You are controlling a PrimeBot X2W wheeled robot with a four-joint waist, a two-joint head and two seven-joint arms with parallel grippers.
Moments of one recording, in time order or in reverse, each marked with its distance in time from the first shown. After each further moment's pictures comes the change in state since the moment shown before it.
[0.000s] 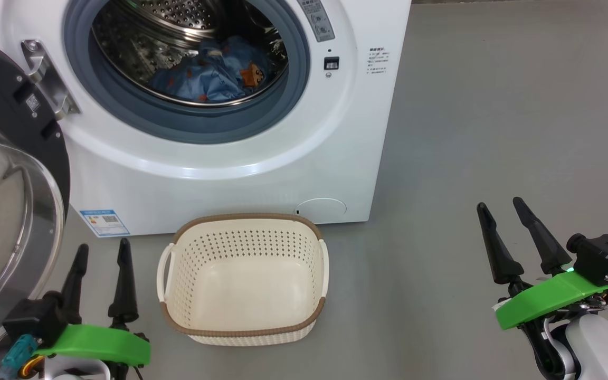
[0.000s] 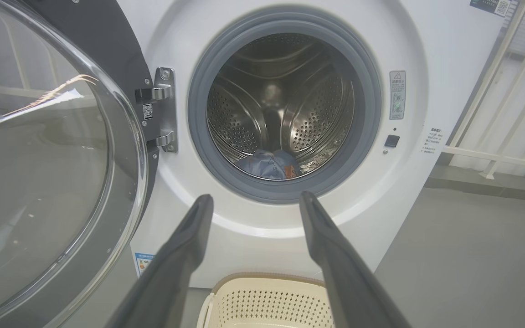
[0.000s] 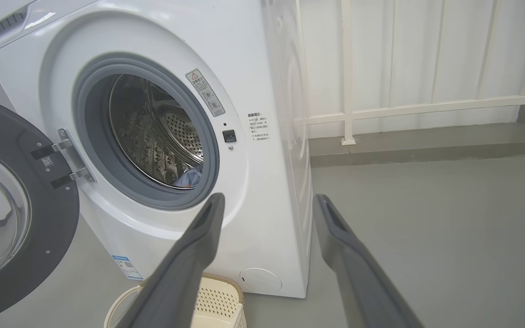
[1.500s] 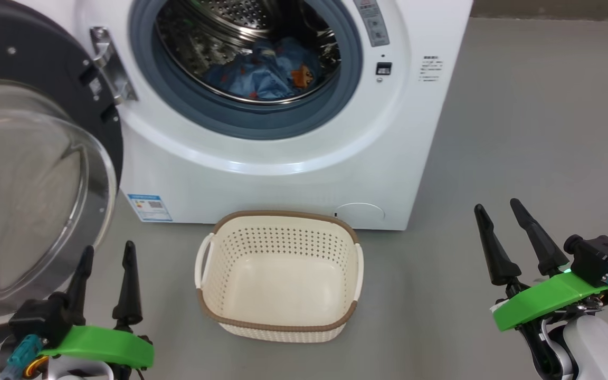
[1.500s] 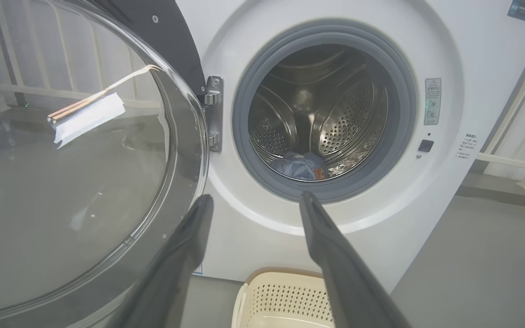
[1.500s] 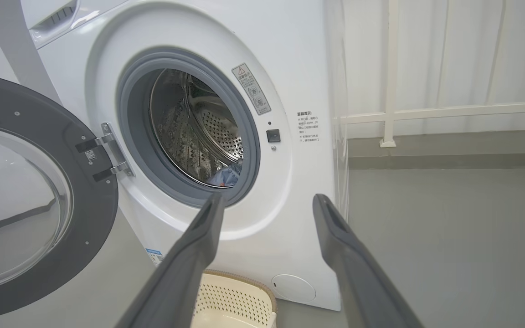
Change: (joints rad) left arm 0.000 0.012 -0.026 0.004 -0.009 0.018 0.000; right arm 0.000 0.004 0.004 0.003 0.000 0.000 0.000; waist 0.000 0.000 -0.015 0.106
